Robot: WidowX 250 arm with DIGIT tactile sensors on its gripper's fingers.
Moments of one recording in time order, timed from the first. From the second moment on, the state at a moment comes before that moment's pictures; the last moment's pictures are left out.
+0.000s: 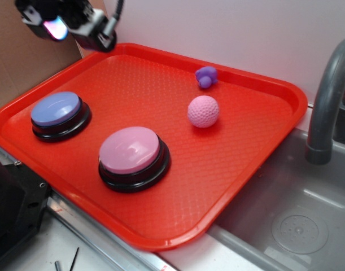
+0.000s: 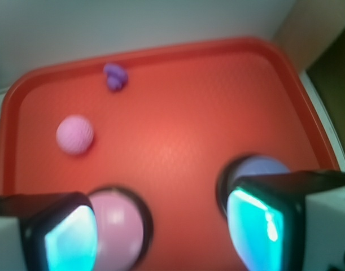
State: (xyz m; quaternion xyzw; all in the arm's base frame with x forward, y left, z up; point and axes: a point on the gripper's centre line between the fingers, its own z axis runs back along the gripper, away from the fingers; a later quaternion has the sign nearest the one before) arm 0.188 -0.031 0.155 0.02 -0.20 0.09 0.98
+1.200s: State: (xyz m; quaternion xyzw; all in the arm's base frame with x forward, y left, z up) arm 0.326 -0.024 0.044 0.05 -0.23 0.14 0.96
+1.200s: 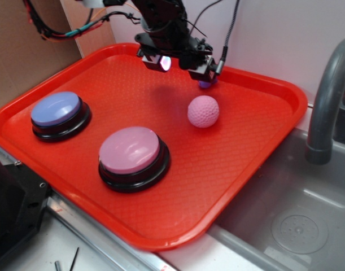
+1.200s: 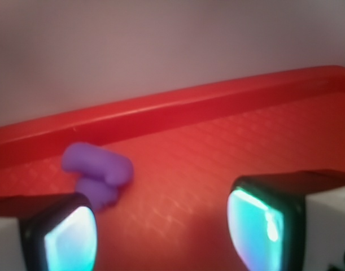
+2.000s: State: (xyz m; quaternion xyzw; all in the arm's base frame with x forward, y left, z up) arm 0.351 -0.024 0.022 0.05 -0.20 0.14 0.97
